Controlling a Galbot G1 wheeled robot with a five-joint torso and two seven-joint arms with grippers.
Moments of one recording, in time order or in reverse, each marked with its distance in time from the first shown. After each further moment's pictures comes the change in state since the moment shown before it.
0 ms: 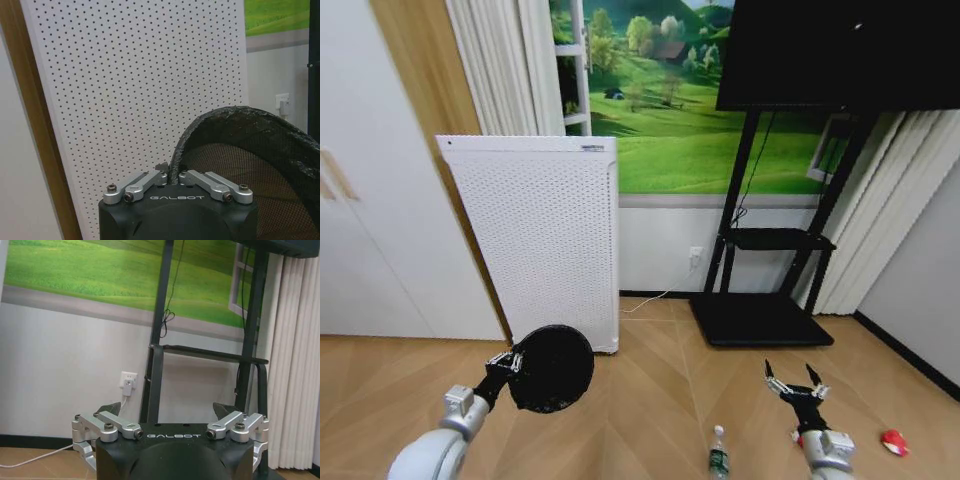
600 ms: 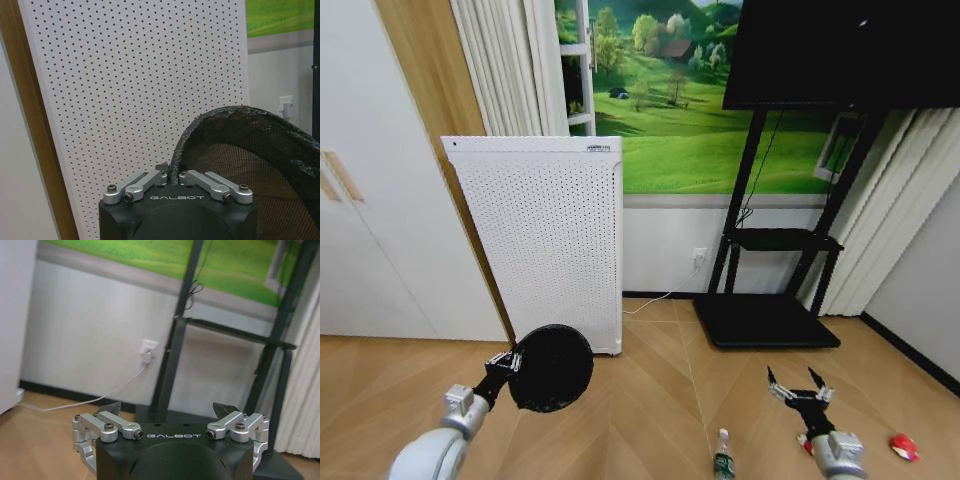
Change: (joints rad) left arm -0.013 0.005 0.001 0.018 -0.011 -0.007 -0.015; right arm -0.184 -0.156 -0.057 0.122 0.026 -0.141 0.031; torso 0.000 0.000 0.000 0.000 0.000
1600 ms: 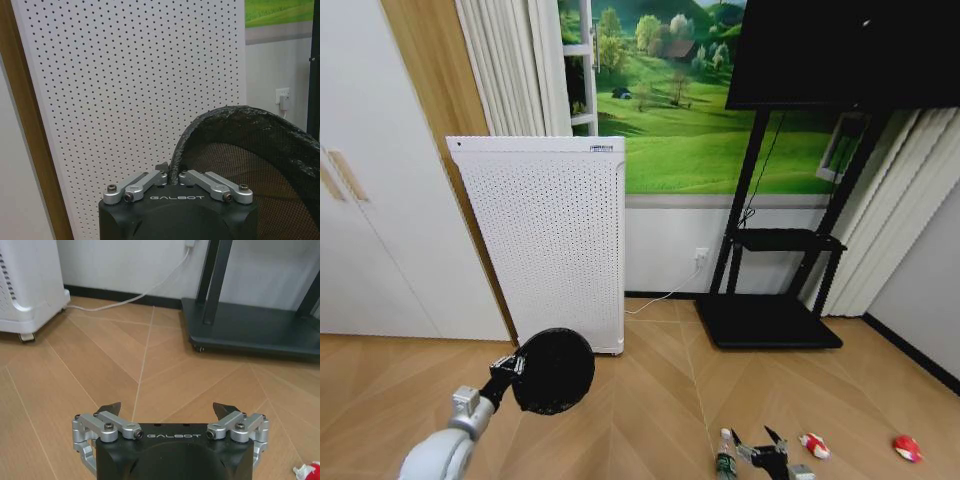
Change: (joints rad) left arm -0.011 -0.013 0.042 0.050 0.012 -0.016 -0.001; right arm 0.056 -0.156 -0.357 -0.190 0.218 -0.159 0.134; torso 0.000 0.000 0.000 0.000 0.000
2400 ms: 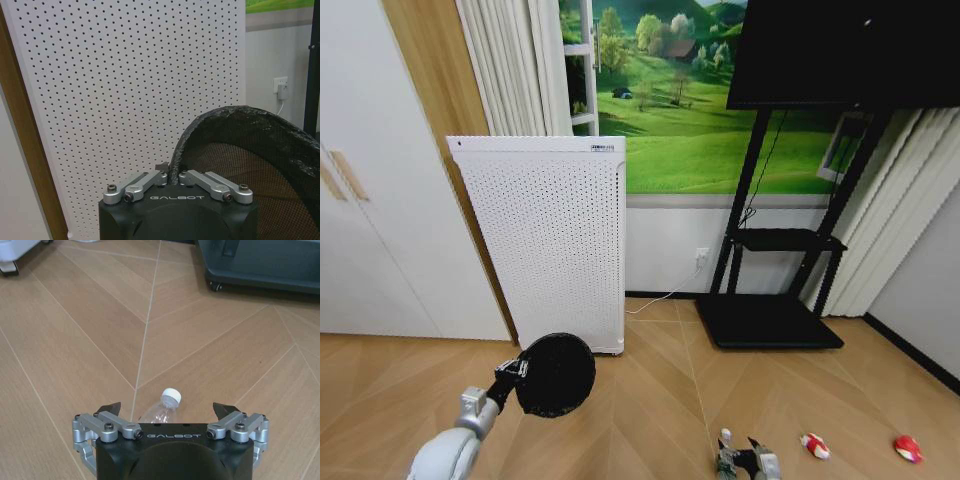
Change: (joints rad) left arm -0.048 0.010 0.051 0.080 0.013 -0.008 0.000; right arm 0.256 -0.037 -0.303 -0.280 0.131 -0.067 0.076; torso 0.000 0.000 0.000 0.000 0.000
